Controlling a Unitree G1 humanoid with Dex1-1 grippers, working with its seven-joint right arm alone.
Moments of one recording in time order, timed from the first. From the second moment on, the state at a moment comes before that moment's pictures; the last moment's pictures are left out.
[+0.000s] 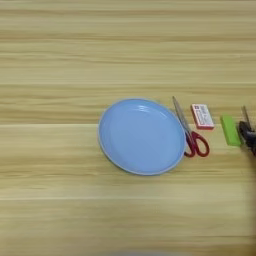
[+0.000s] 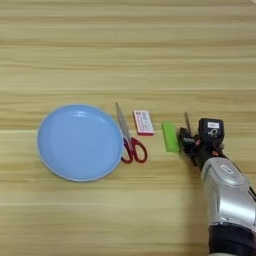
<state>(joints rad) -0.09 -0.38 -0.36 0.25 0.17 0.30 0.24</state>
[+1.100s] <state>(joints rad) -0.02 -0.35 -0.36 0.04 0.20 0.38 0.23</state>
